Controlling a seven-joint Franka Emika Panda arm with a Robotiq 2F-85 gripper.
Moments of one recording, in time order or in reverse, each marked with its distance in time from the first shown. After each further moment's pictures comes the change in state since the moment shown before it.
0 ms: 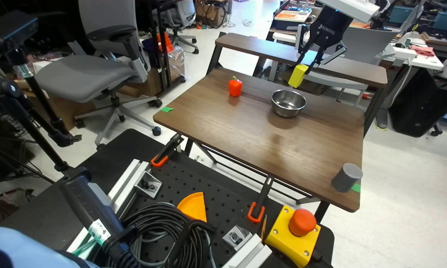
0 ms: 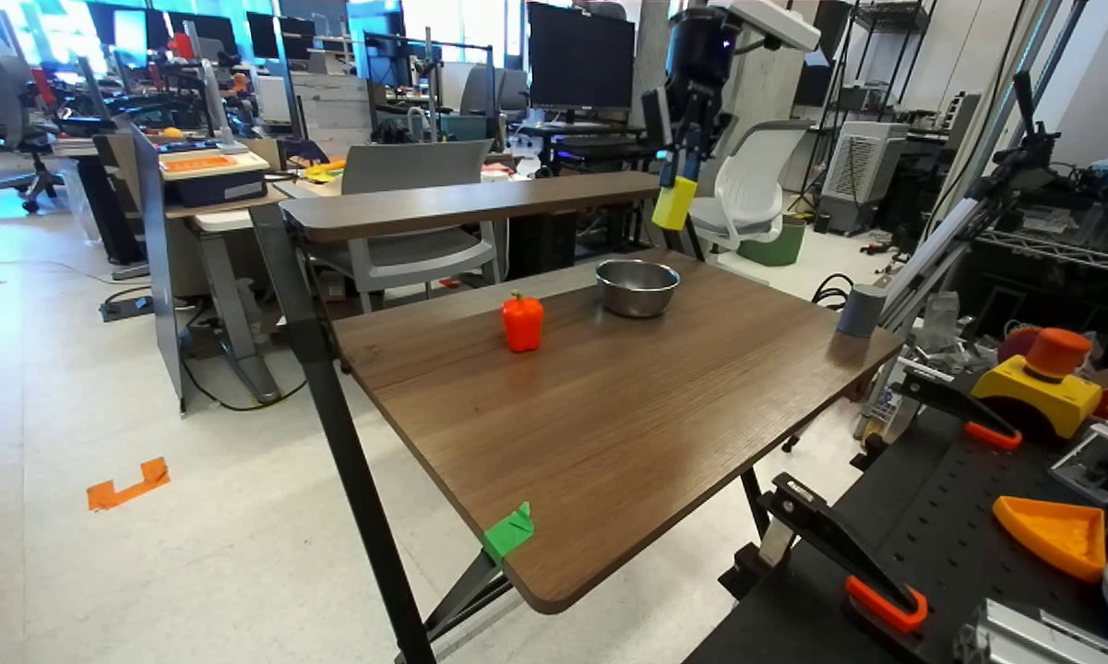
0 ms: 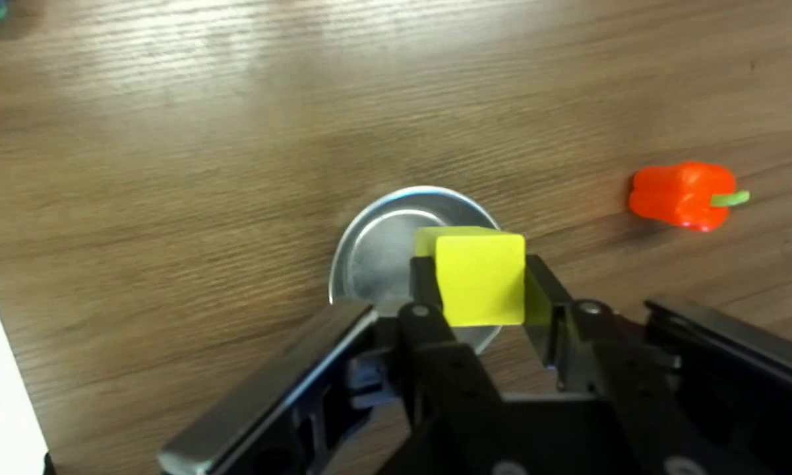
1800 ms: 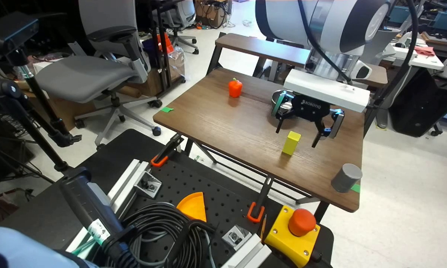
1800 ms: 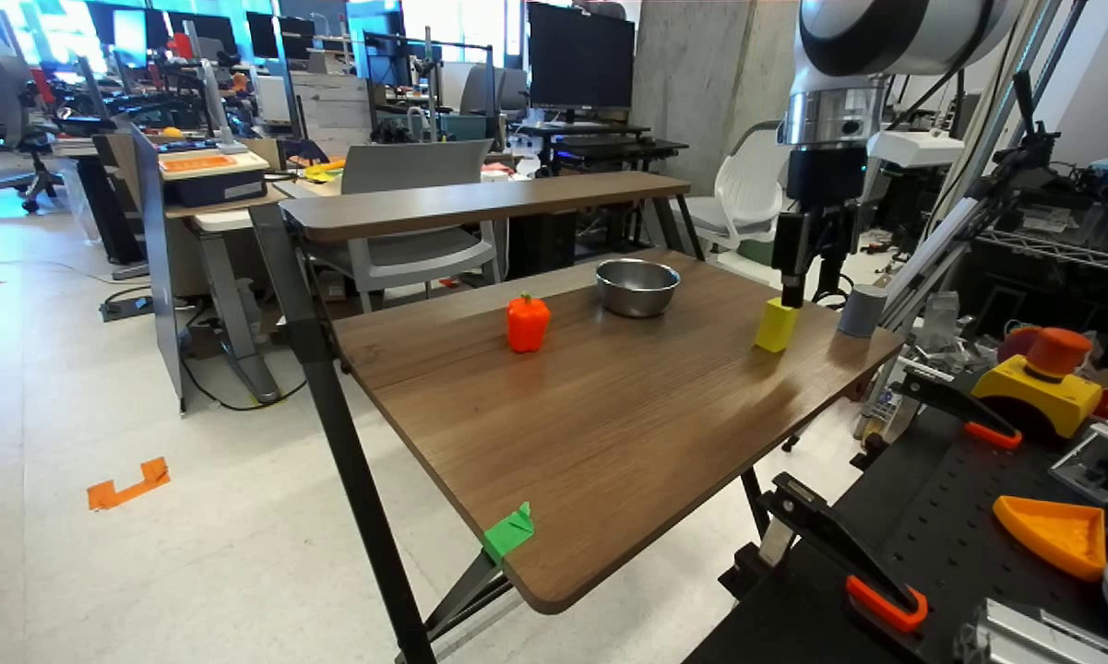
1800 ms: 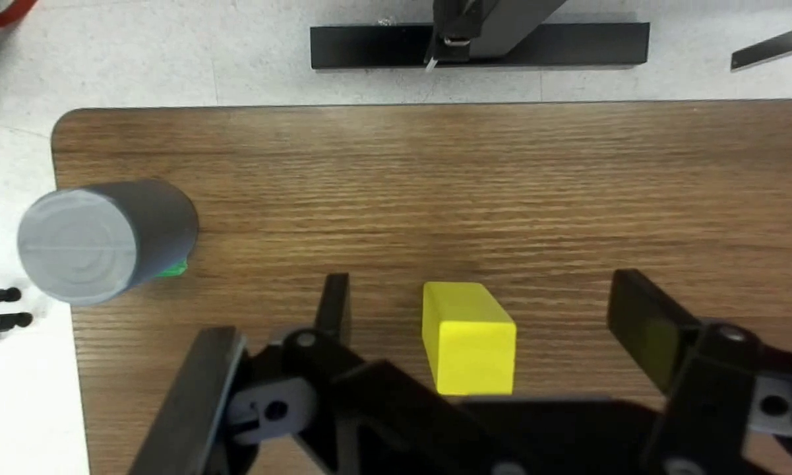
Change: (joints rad) arm -0.023 -0.277 -0.037 -0.778 -0.248 0.540 -0.135
